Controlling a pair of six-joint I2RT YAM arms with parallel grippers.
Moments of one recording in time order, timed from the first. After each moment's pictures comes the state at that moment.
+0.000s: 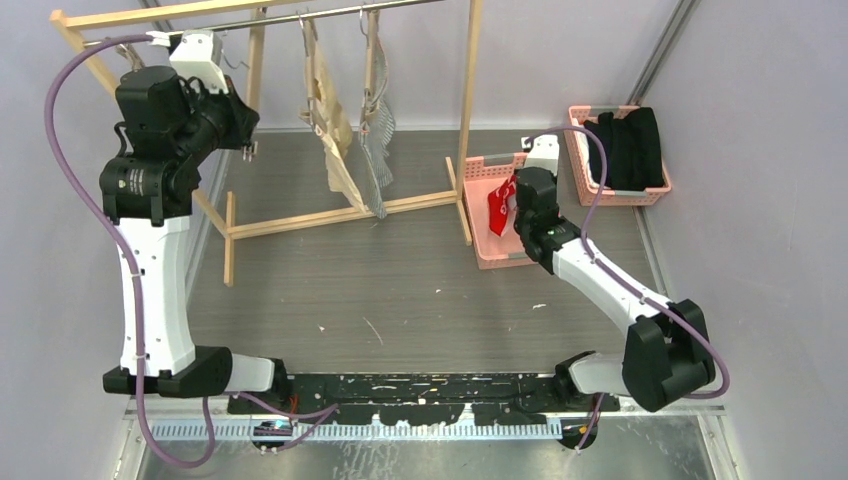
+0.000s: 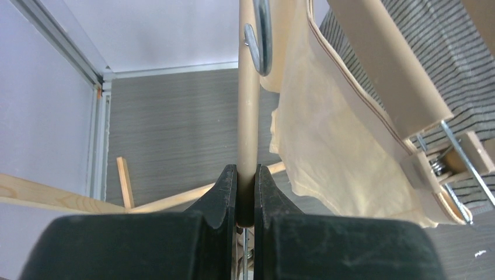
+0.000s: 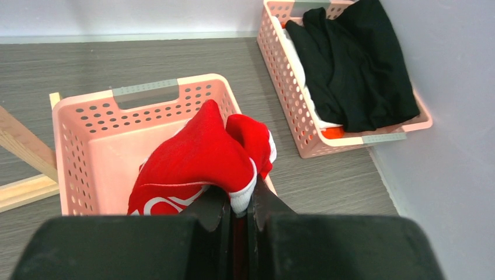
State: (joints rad) left arm -0.07 1.35 2.04 -0.96 0.09 -0.04; right arm 0.40 1.29 0.88 0.15 0.69 -0.02
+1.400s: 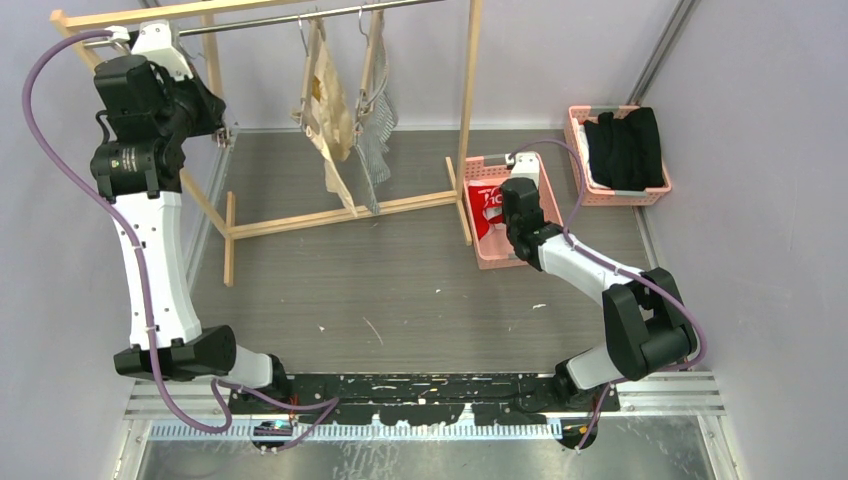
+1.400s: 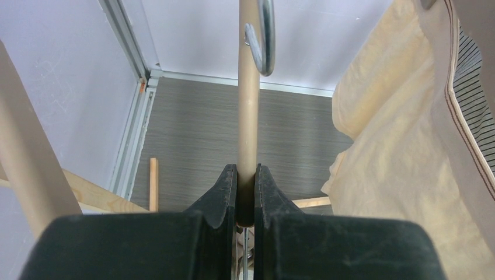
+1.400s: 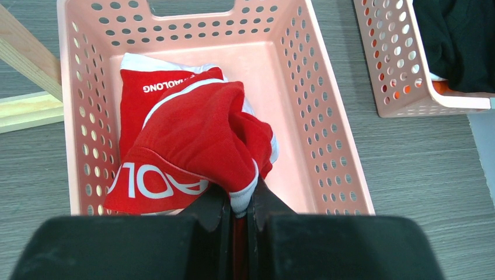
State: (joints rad) left arm 0.14 1.44 2.04 -0.87 0.12 -0.09; right arm 0.39 1.46 0.83 0.14 0.51 0.09
